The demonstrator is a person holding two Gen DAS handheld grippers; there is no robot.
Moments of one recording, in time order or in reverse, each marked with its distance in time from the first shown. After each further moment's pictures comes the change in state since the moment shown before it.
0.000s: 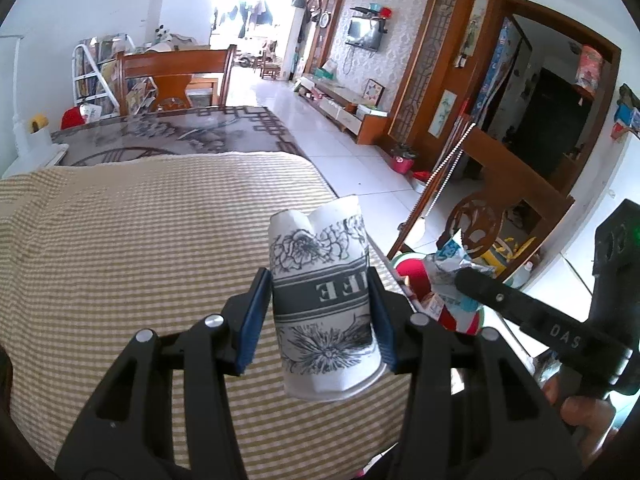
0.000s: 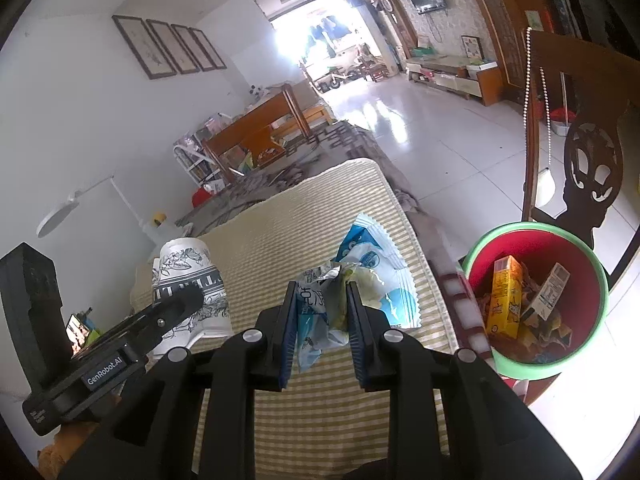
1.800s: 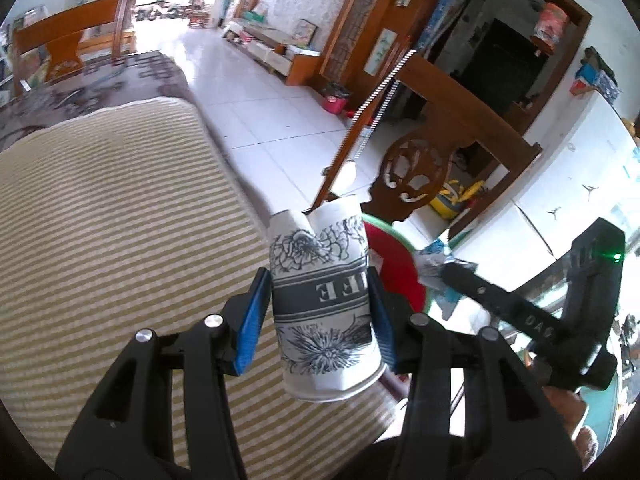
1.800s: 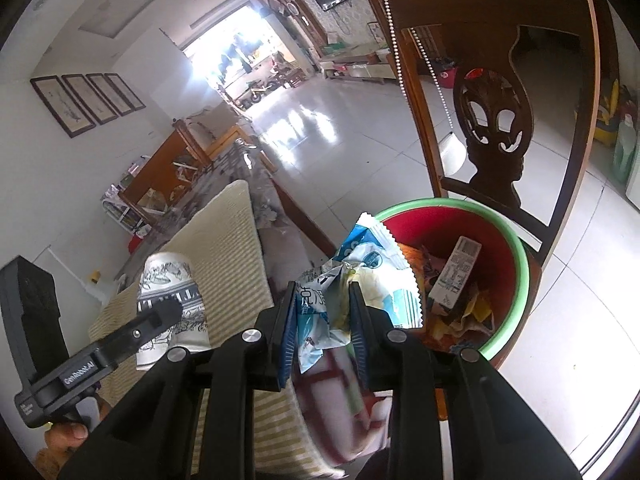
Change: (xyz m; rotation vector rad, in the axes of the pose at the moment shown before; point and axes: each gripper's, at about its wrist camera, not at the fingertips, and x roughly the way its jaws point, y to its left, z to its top) left arm 0.119 -0.080 0.004 0.084 0.225 -0.252; right arm -0.017 -0.139 0.001 0.239 -0.038 -0.186
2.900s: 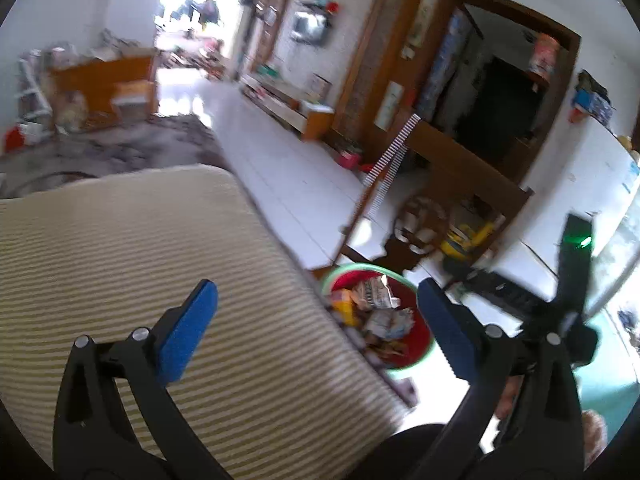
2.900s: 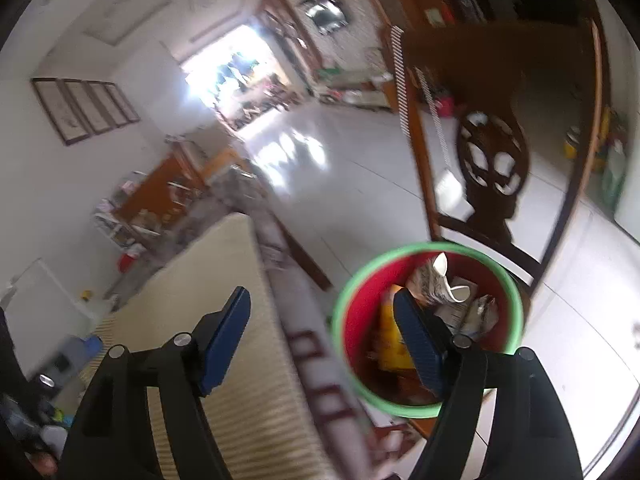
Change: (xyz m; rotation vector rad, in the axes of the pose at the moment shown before) left arm -0.101 0.022 -0.005 0.004 -0.230 0.099; right arm -0.019 0.054 0.023 -0.053 -0.115 -0.007
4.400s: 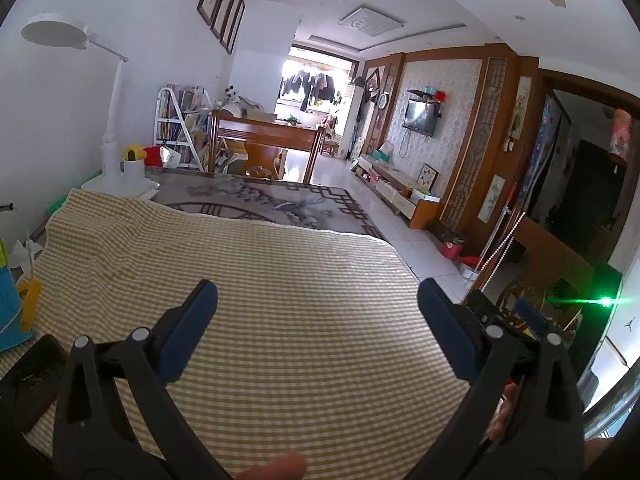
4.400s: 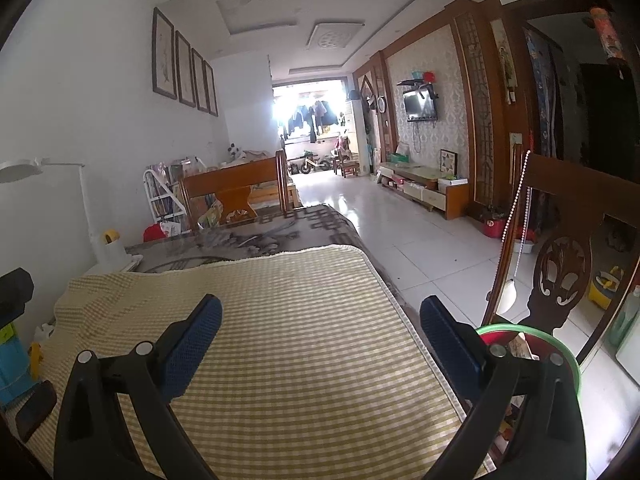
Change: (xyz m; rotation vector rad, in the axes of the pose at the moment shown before) left arm -0.134 0.122 -0.046 -0.153 -0.305 0.350; right arm 0.029 0.166 -0.095 -0.407 -0.251 0.018
